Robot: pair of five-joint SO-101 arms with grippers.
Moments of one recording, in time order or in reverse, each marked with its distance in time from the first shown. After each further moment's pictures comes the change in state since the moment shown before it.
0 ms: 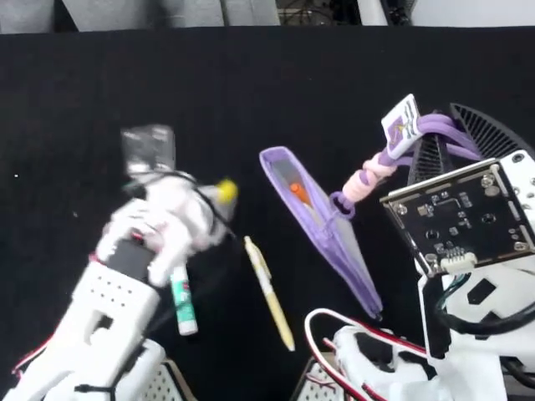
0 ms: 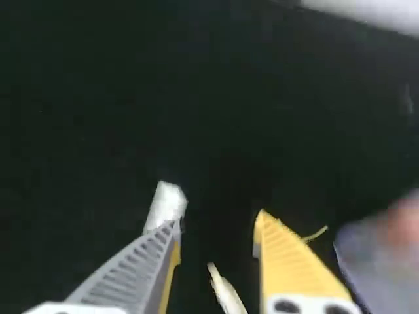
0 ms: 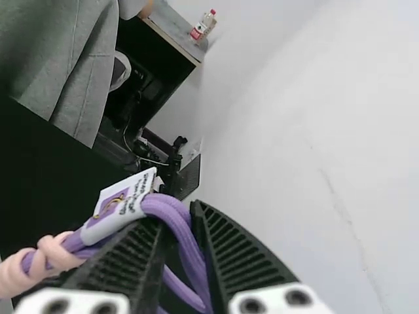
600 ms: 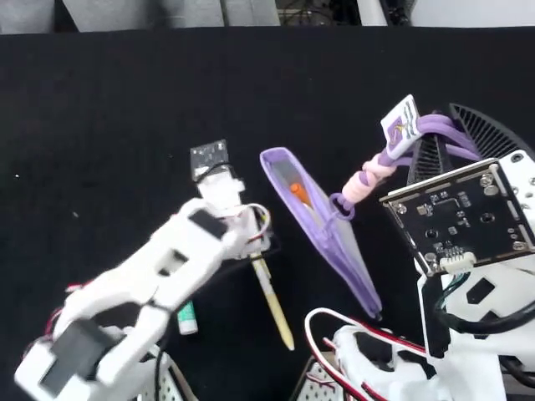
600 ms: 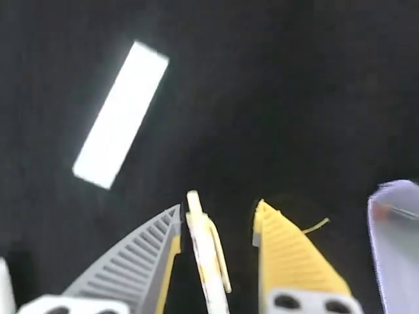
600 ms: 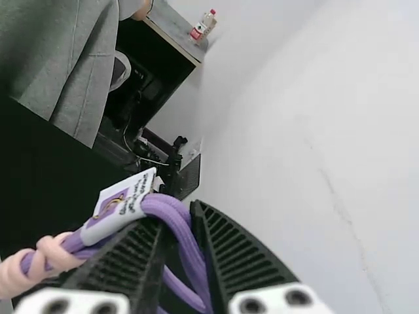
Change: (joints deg) left arm 10.0 36.0 -11.4 0.4 22.1; right arm 0.0 0.0 0.0 0.0 0.0
